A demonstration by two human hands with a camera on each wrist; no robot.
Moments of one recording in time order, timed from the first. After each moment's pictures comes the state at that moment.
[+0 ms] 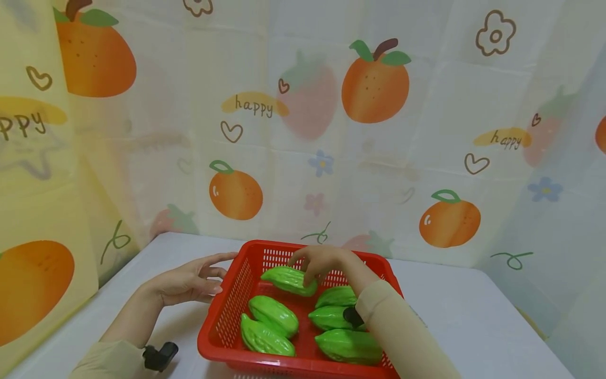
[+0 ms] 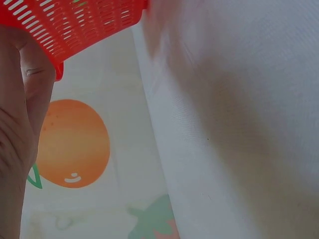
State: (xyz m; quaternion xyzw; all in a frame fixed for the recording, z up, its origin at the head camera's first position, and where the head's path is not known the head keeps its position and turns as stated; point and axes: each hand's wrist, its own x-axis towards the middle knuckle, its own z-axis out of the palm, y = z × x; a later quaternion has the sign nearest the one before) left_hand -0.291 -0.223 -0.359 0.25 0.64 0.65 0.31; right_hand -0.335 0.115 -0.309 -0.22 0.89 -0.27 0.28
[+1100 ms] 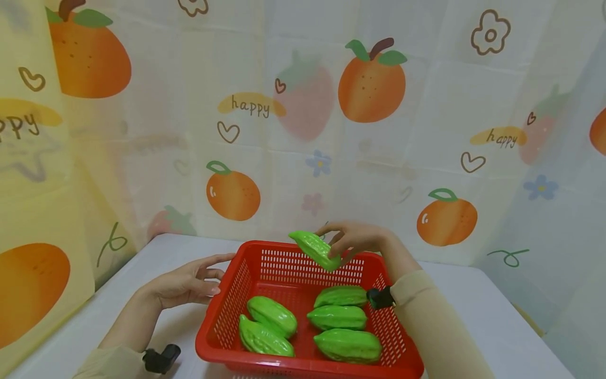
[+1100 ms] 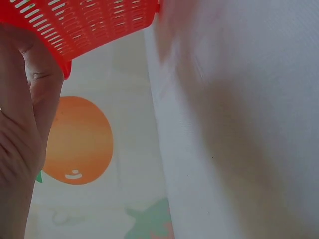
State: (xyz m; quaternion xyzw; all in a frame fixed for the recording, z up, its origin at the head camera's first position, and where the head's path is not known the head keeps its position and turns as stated) left_hand -0.292 -0.222 -0.362 0.24 0.64 0.66 0.31; right_hand -0.339 0.186 -0.260 -0.22 0.84 -0.40 0.30
